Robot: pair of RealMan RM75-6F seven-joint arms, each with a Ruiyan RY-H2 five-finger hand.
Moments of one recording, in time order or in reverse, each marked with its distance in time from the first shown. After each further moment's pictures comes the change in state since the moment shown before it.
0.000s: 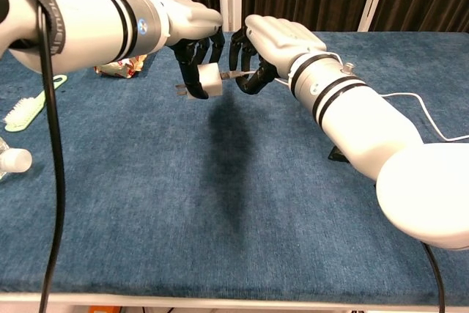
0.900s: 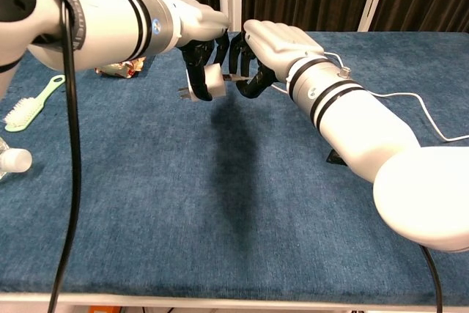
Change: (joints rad) left arm -0.045 -0.015 -0.004 0.021 -0.060 -0.004 0.019; right arm -0.001 -0.009 -0.002 0.016 0.003 -0.014 -0.001
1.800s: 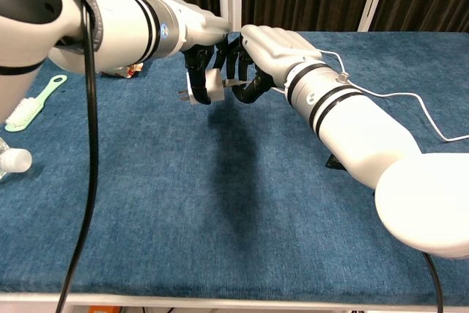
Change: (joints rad) left arm -0.028 -0.024 -0.001 0.051 -0.057 -0.010 0.022; right arm -0.007 -0.002 -0.013 -0.012 -0.009 0.002 -0.008
